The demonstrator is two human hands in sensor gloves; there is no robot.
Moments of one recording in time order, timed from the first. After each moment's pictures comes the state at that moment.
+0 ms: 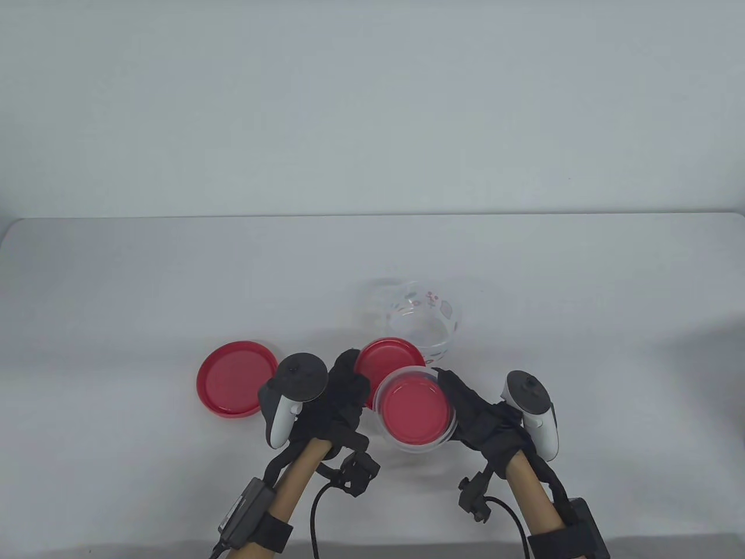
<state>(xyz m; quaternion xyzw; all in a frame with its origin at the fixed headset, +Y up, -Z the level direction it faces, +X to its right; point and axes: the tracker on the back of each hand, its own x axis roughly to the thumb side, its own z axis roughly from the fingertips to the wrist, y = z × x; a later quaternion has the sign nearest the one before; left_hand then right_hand) -0.124 -0.714 -0.309 -0.10 -0.03 0.51 0.85 0.147 -0.743 -0.299 0.08 0.24 0.68 0.69</state>
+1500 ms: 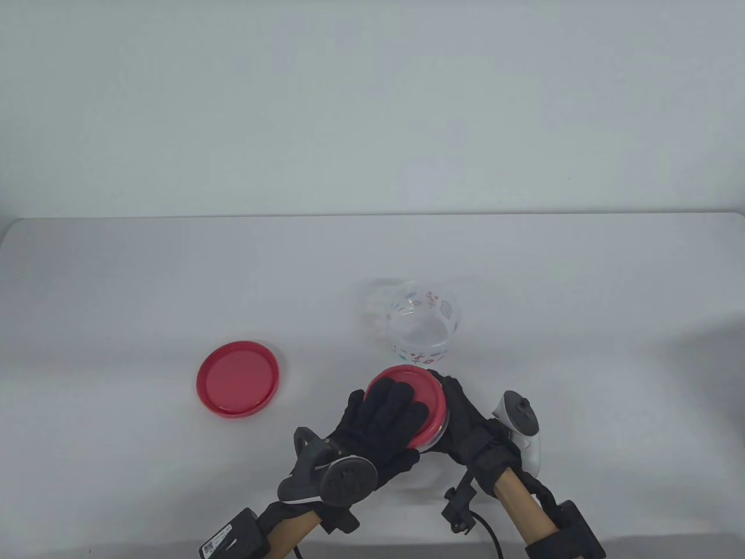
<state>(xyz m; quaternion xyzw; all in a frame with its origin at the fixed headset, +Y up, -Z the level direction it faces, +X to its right) -0.075 -0.704 -0.234 0.10 -0.36 0.14 0.92 0.136 -0.770 -0.283 0.09 0.21 0.61 0.75</state>
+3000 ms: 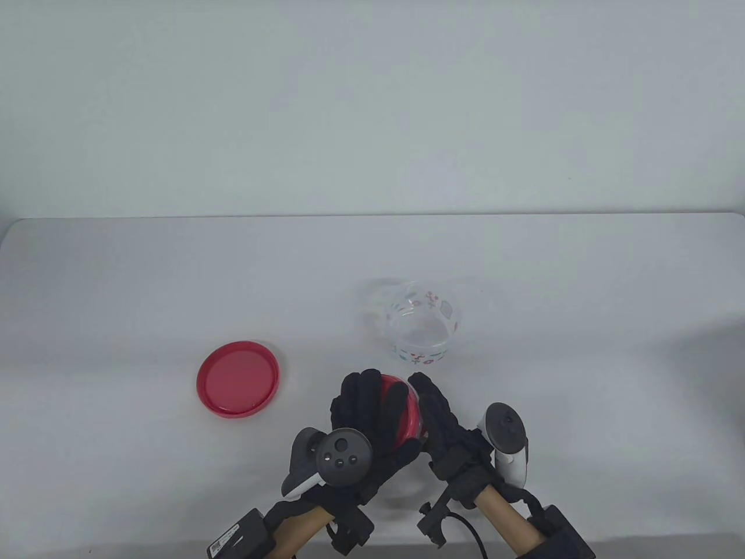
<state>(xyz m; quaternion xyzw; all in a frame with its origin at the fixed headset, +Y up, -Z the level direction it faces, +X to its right) -0.078 -0.720 -0.245 -0.01 -0.31 0.25 0.92 0.117 -0.760 -0.269 0.13 0.15 0.69 0.70</state>
